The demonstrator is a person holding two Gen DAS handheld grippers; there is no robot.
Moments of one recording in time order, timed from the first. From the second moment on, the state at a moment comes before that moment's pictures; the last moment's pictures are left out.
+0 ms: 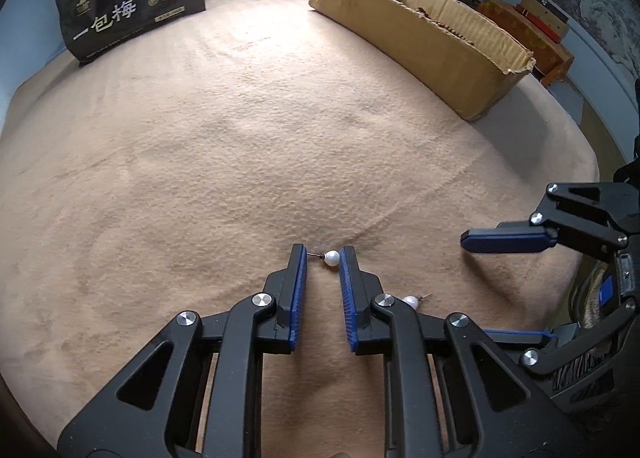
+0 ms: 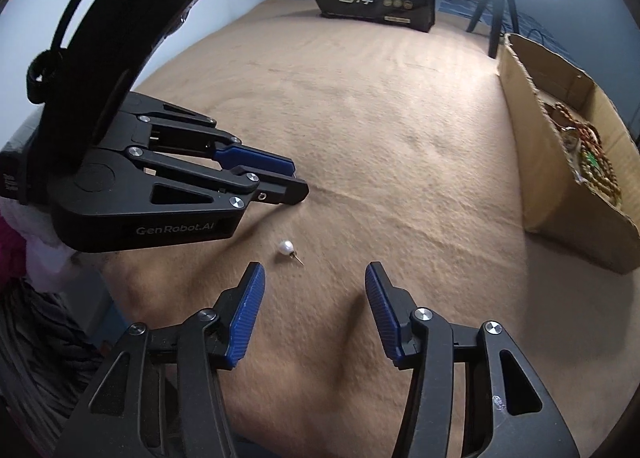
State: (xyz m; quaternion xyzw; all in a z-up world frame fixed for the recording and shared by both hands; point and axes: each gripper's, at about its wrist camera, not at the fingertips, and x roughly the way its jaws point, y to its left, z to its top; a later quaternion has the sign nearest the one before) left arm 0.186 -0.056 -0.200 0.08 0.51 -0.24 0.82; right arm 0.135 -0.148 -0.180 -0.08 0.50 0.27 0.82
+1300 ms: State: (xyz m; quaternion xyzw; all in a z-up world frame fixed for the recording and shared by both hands) left arm 0.213 -0.045 -0.135 0.01 0.44 -0.21 0.87; right arm 0.159 -0.183 -0.108 -0.04 0.42 0.22 0.88
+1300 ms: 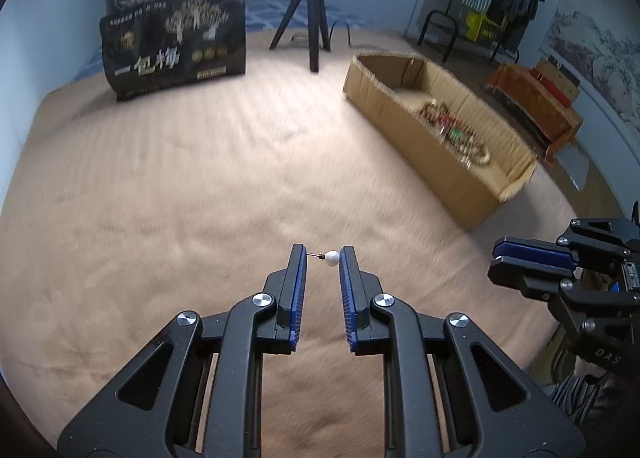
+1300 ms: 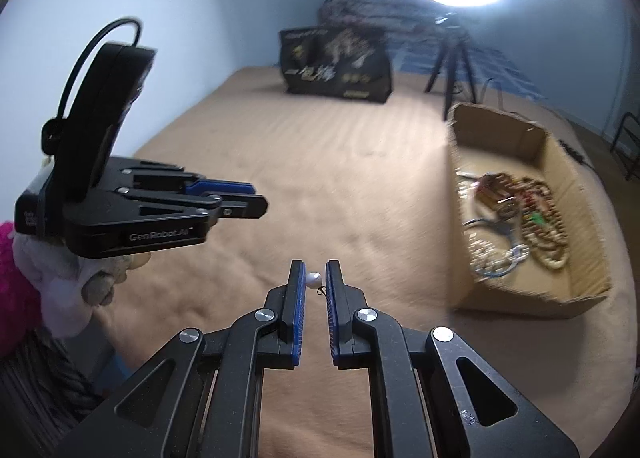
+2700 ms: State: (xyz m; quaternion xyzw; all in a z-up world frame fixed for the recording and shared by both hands) left arm 0.351 -0.187 -0.087 -0.01 0.39 -0.25 0.89; right arm 0.251 -0.309 -0.079 0.00 0.43 0.10 0.90
